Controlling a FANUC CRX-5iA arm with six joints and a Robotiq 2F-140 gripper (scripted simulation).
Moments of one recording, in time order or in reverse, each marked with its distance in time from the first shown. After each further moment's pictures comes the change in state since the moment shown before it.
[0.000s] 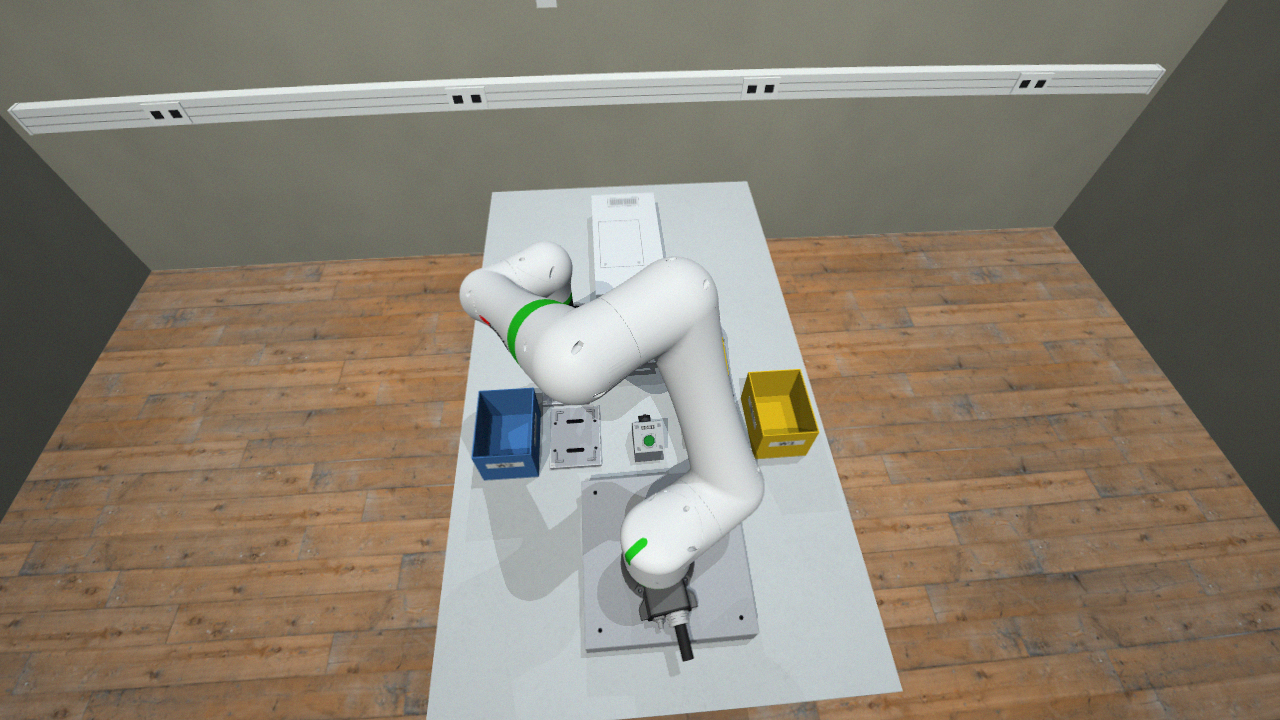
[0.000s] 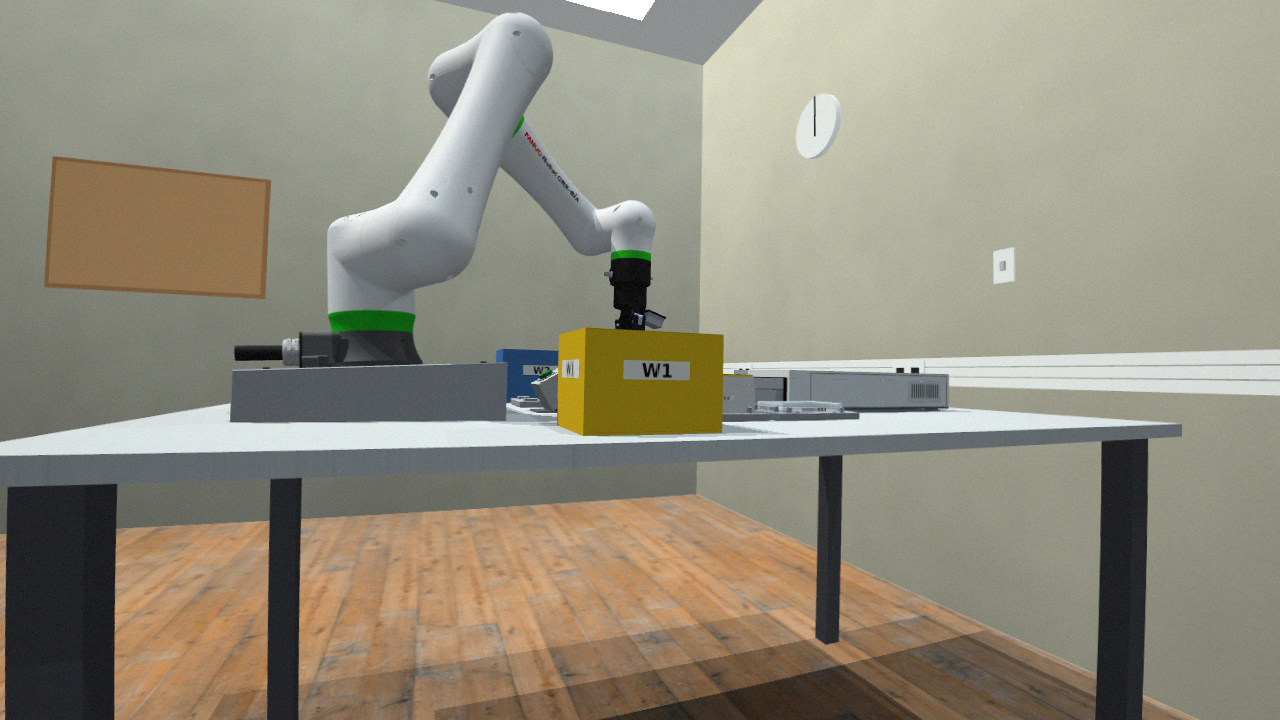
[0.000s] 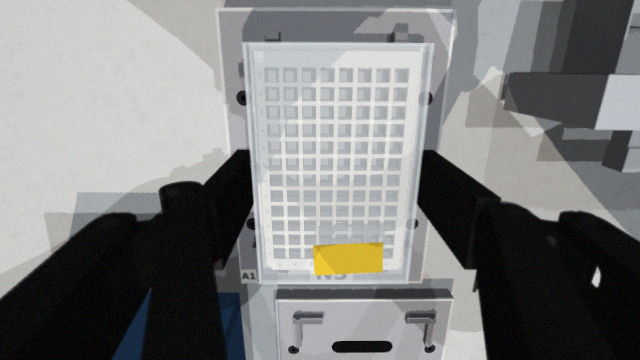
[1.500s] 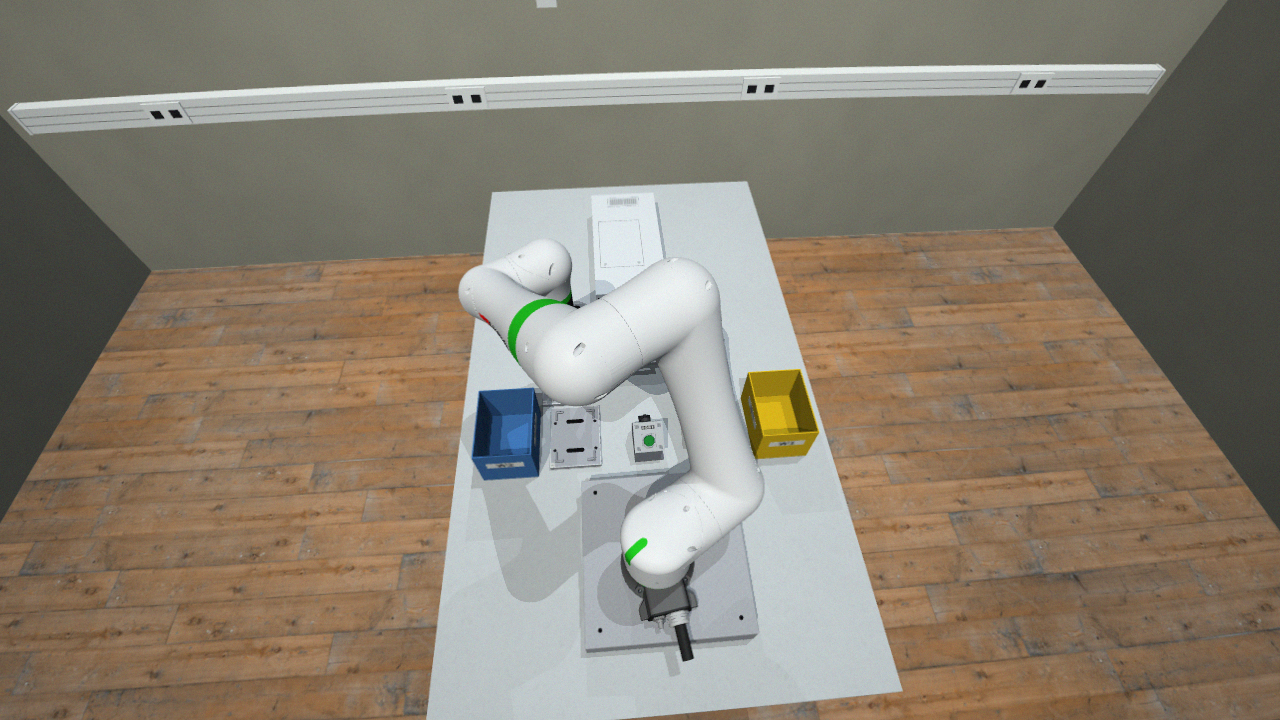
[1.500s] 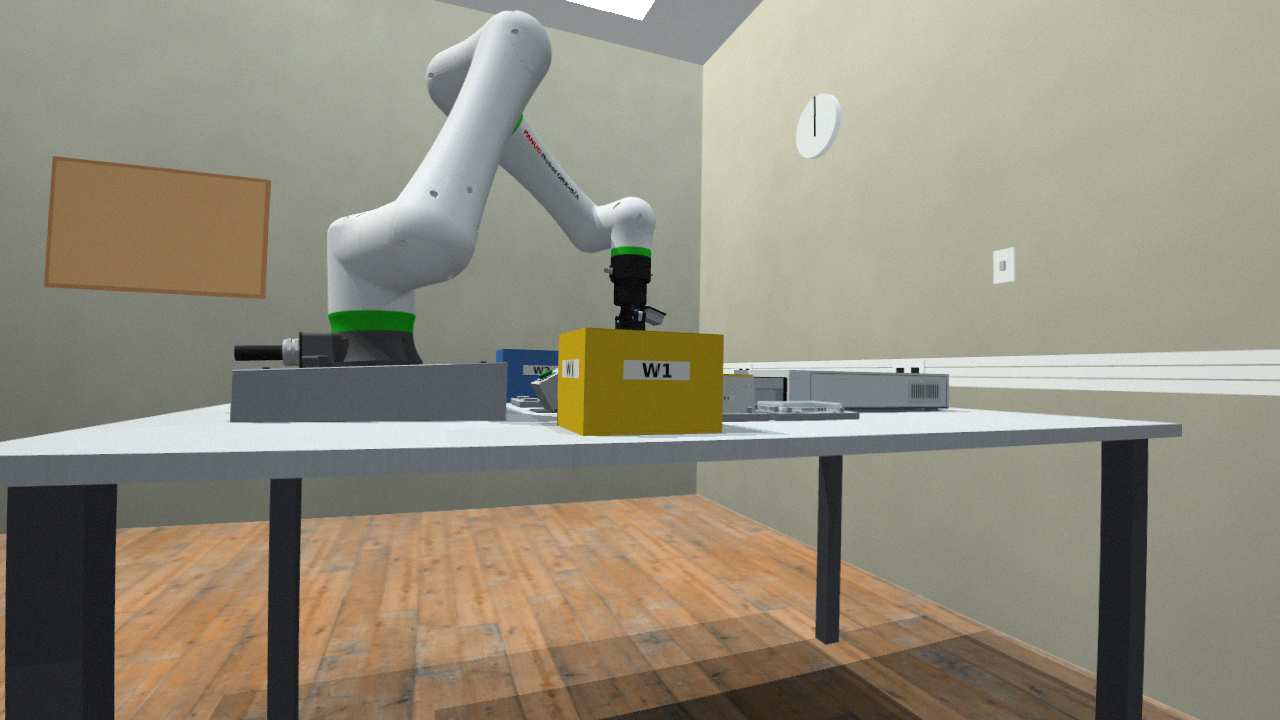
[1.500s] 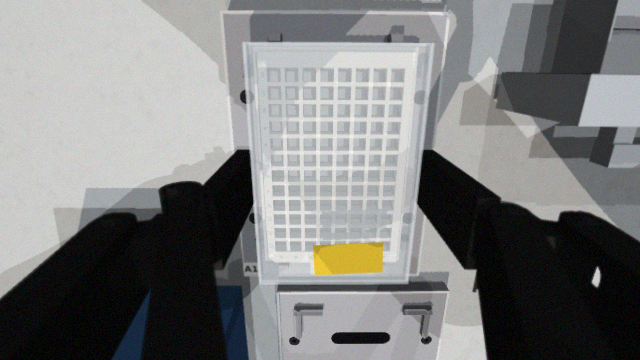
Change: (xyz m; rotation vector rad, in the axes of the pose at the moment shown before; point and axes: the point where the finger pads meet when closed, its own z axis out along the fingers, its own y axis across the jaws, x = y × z) arm 0.000 0.000 -0.008 0.000 0.000 0.000
